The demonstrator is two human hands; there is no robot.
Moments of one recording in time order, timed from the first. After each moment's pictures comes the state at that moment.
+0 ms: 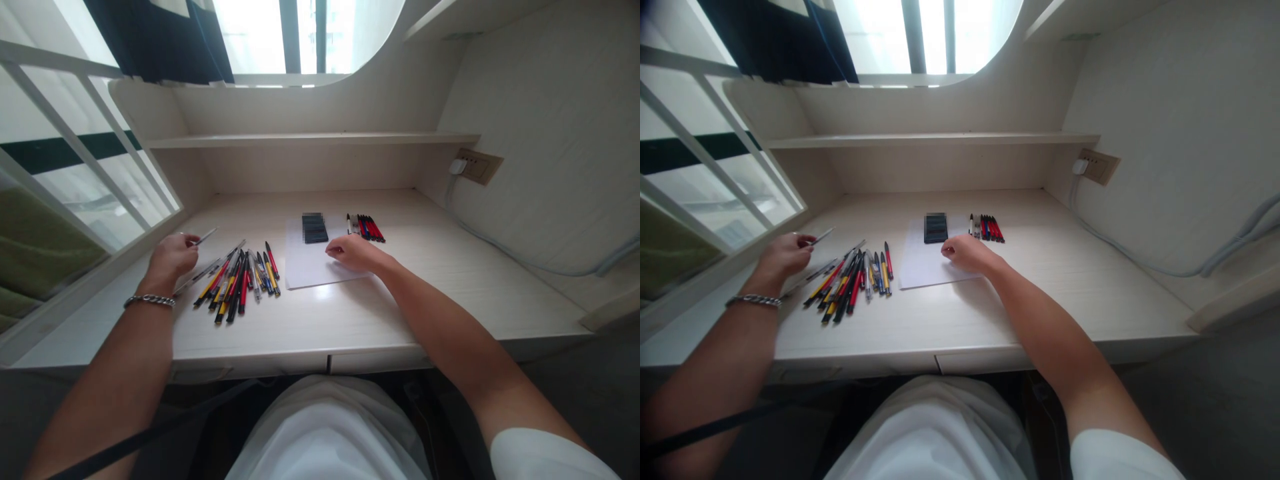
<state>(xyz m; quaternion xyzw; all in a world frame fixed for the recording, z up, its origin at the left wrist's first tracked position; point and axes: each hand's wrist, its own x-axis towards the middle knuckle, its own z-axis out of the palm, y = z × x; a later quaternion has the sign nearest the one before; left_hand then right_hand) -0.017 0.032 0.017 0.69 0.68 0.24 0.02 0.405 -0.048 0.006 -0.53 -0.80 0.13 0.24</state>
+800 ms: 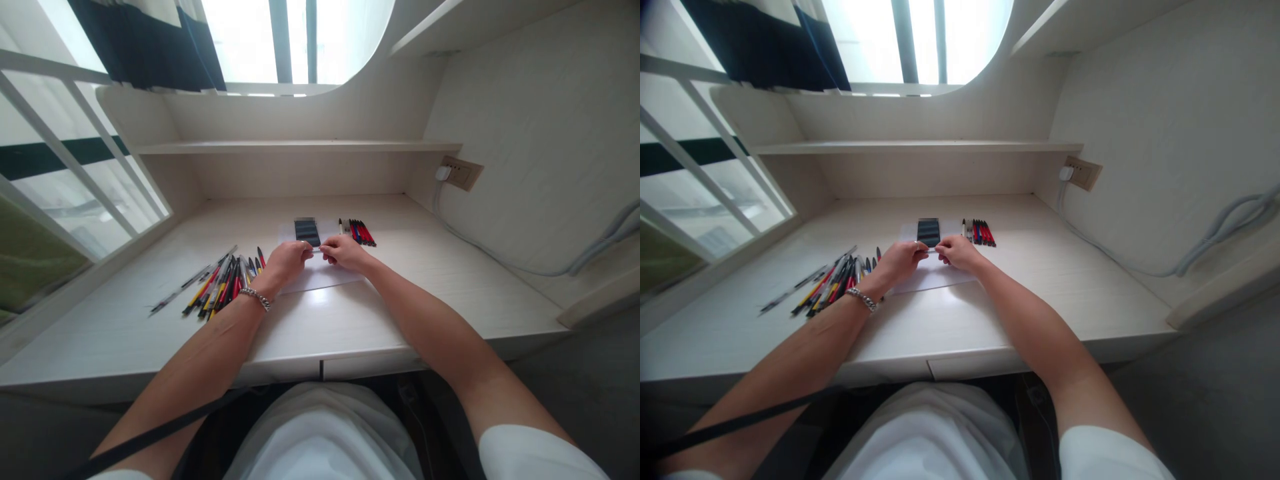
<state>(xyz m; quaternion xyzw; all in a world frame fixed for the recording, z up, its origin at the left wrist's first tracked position) 0.211 -0.008 -0.008 0.88 0.42 0.24 0.03 0.402 -0.036 0.000 -0.53 -0.68 0.34 0.37</state>
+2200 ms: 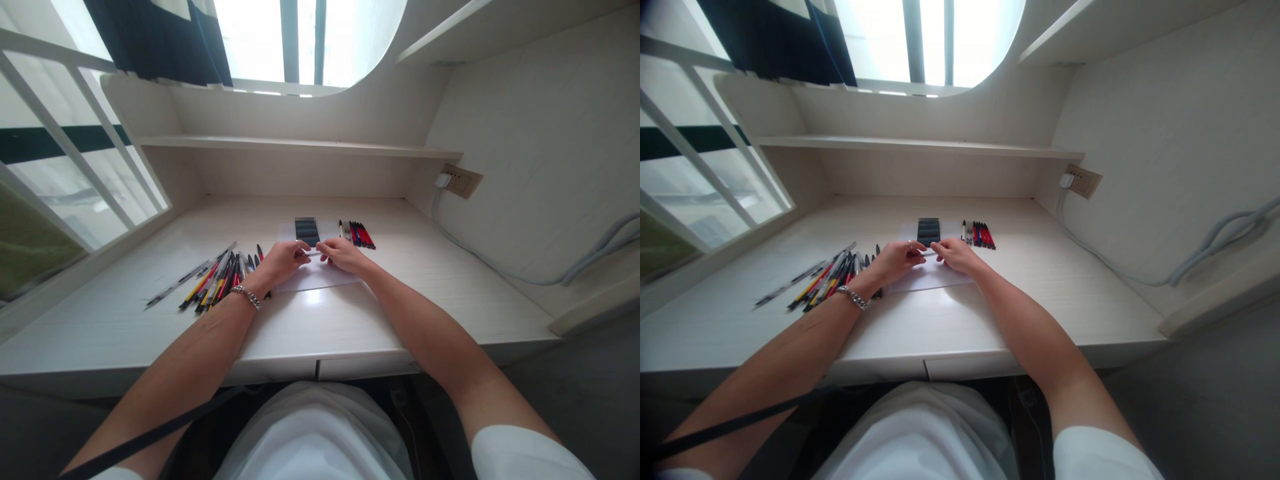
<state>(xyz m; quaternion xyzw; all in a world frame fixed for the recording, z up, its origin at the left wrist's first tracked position) 0.196 -0.012 -0.004 0.85 0.40 0.28 0.18 0.399 -0.034 -0.005 -0.53 -0.71 0.31 0.34</state>
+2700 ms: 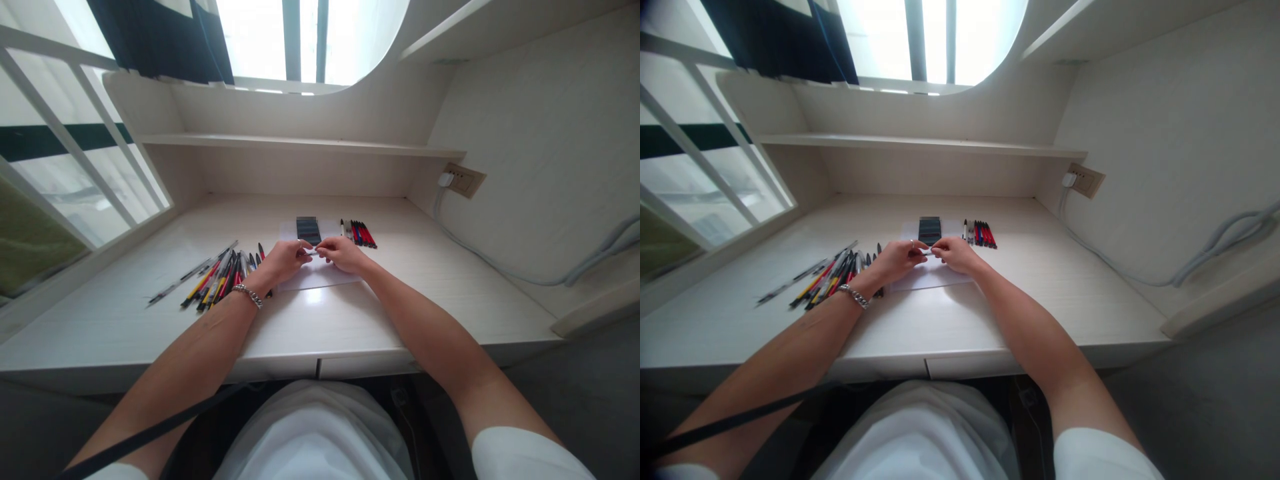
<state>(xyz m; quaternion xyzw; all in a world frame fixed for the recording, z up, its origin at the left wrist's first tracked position) 0.197 -0.012 -0.005 0.86 0.40 0.27 0.18 0.397 -0.034 -0.005 -0.50 -0.73 0.29 0.36</state>
